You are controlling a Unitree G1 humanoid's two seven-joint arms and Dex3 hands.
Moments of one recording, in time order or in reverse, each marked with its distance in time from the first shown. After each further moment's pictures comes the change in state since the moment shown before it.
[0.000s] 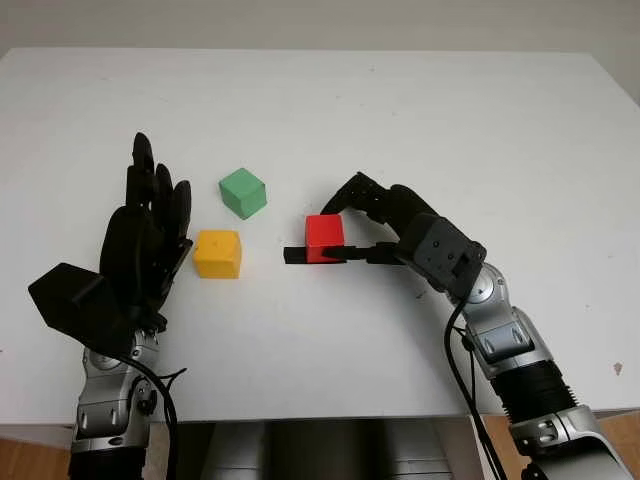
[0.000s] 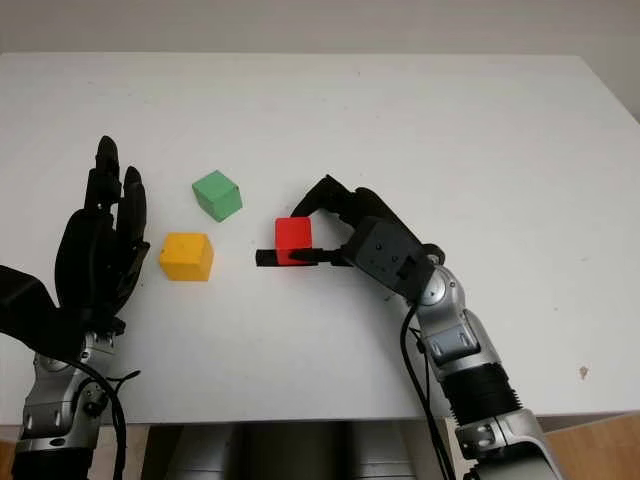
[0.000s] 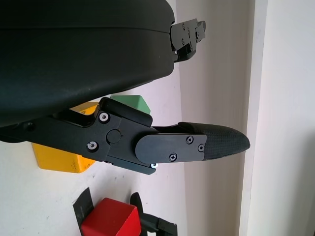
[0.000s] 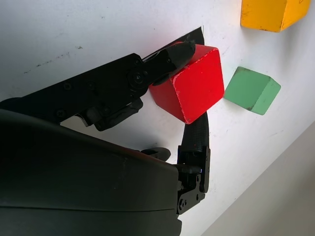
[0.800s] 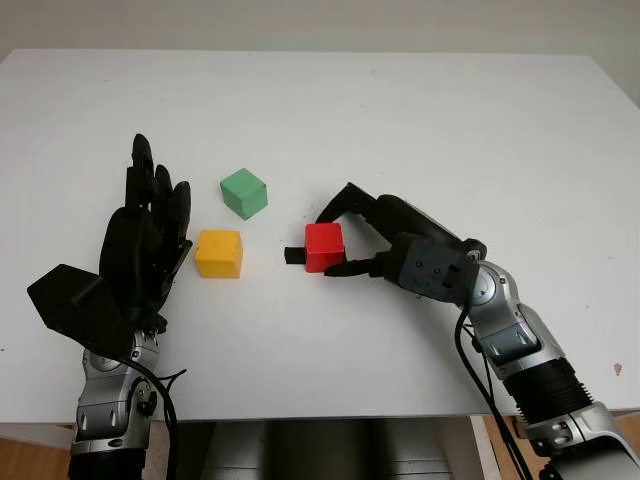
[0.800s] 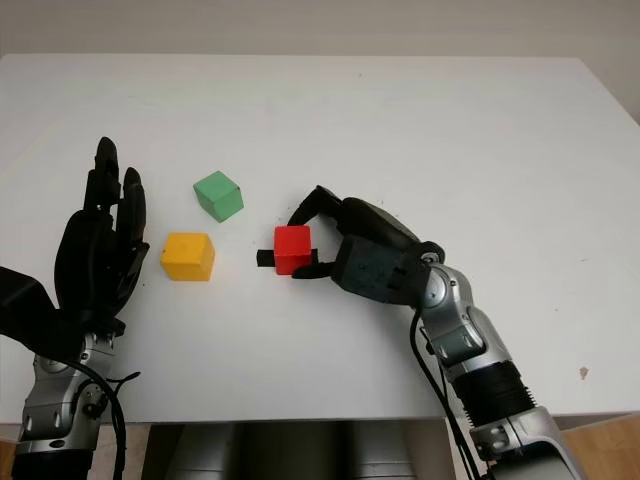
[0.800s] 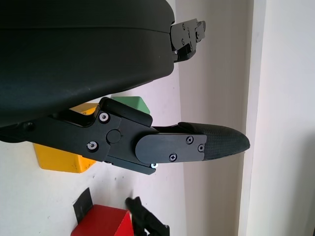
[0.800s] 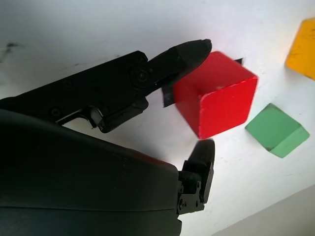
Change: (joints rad) left arm 0.005 0.000 0.000 -0.006 0.000 -0.001 -0.003; right arm -0.002 -0.116 0.069 -0.058 -0.150 -0.039 0.084
